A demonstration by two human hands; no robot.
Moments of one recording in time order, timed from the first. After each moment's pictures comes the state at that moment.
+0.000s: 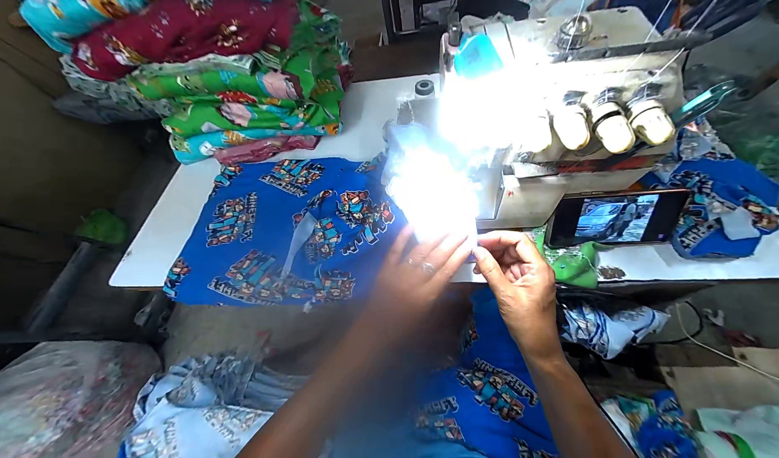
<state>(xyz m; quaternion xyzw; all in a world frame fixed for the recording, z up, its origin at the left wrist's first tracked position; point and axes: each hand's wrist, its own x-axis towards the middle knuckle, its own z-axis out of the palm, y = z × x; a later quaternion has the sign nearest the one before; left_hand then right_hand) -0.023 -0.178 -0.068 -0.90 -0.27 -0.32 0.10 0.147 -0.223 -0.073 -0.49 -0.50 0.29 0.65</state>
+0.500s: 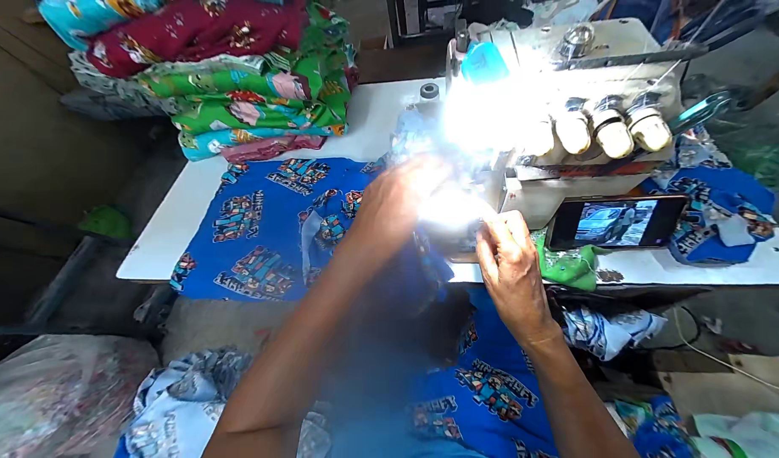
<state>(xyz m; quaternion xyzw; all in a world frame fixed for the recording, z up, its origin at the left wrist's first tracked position) -0.019 -0.098 0.001 -0.91 -0.36 -0.19 0.01 0.149 -0.203 -0.064 -0.61 -0.65 0.03 0.46</state>
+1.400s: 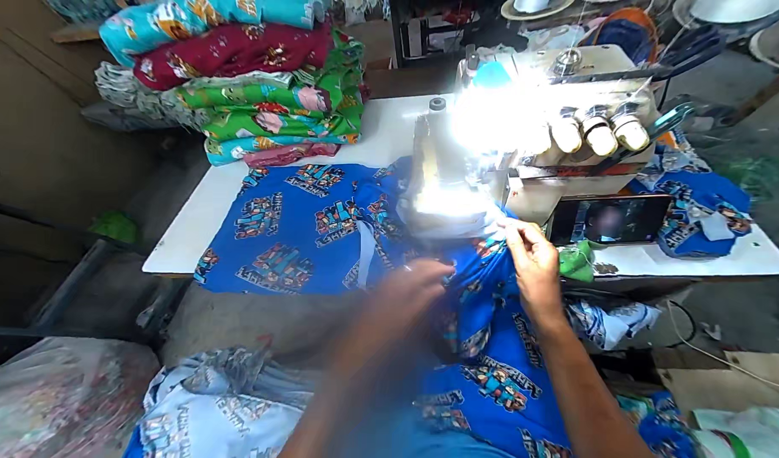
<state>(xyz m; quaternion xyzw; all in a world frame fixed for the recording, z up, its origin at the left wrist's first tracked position) -0.066 -0.218 -0.048 -0.81 -0.38 -0.29 -0.33 0.171 -0.207 -0.095 -0.56 -0.51 0.24 0.60</state>
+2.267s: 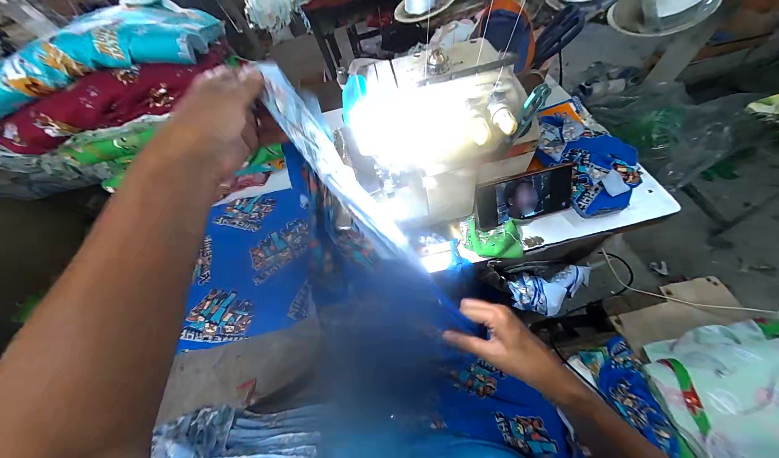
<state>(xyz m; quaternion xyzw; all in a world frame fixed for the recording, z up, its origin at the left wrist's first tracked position) -0.037 -0.037 0.116 -0.66 -0.51 -0.36 -0.41 0.196 -0.318 -0.093 -0.50 -0.65 0.34 0.45</state>
